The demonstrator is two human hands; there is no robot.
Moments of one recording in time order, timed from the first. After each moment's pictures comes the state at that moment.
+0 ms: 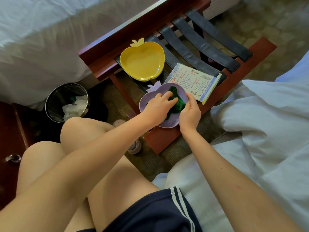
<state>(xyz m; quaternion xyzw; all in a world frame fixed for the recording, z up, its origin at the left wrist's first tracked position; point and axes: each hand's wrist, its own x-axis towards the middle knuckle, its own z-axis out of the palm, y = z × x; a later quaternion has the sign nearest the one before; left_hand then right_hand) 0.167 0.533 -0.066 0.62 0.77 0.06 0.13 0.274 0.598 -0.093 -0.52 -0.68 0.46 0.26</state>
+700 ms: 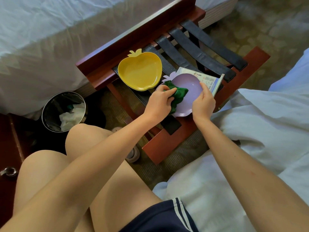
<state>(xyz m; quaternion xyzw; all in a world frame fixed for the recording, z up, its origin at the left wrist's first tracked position) 0.159 0.565 -0.044 0.47 0.82 0.30 0.15 0.262 0.669 -0.073 -0.53 -0.72 0.36 0.28</state>
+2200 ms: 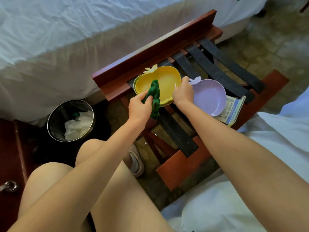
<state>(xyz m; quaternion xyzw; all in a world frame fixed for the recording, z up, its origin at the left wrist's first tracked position) 0.079 0.528 -0.026 0.09 0.78 0.56 0.25 0.119 0.667 -0.044 -0.48 -0.80 0.35 0.09</state>
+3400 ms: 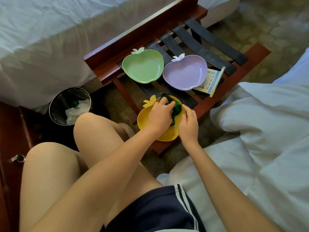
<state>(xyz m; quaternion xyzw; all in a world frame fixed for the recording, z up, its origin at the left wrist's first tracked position) 0.202 0.522 -0.064 0.47 0.86 0.17 0.14 0.302 0.571 -0.084 -0.45 -0.71 0.49 0.23</state>
